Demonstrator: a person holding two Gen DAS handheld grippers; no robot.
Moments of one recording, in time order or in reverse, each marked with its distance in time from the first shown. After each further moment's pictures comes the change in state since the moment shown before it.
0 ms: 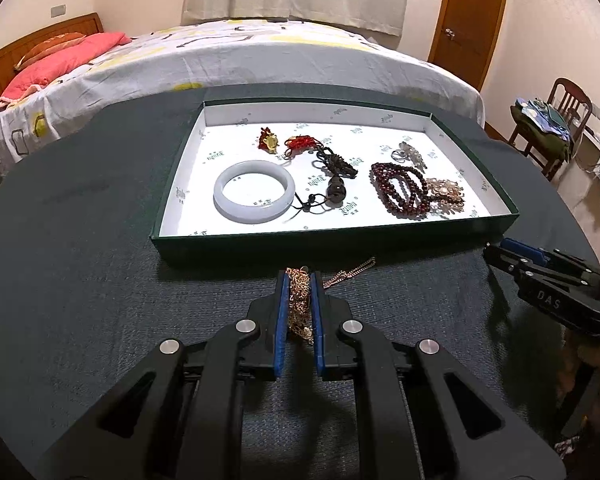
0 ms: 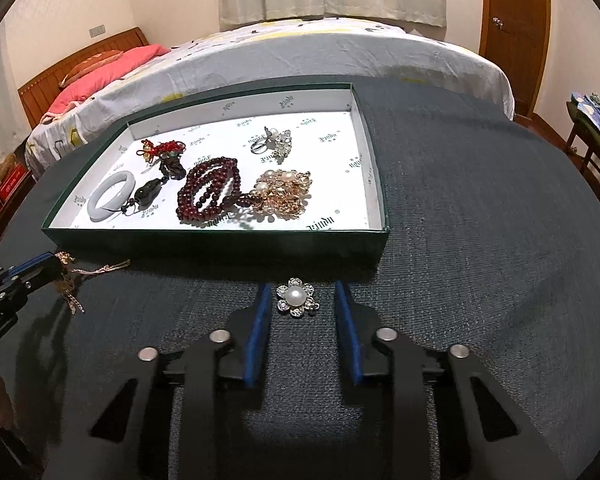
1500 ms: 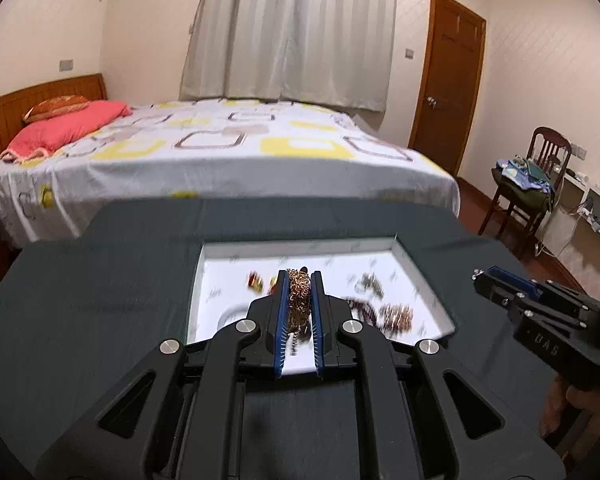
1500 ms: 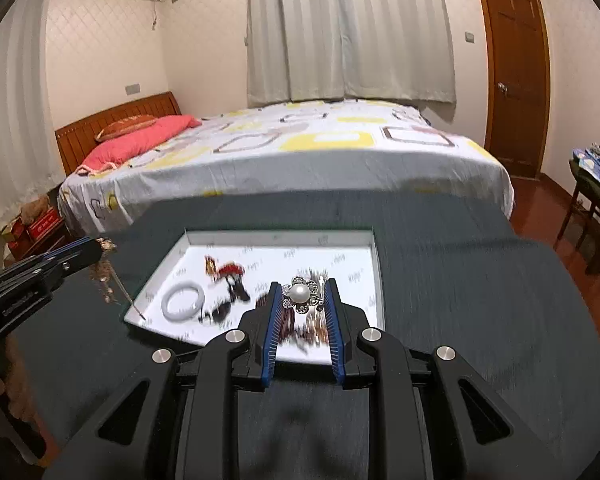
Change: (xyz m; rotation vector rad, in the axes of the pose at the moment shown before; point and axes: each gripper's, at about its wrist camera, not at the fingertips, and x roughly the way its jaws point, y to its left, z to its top) left arm -0.085 -0.021 0.083 0.022 -0.293 -0.031; right arm -0.100 0.019 0.070 -0.032 -0.301 0.077
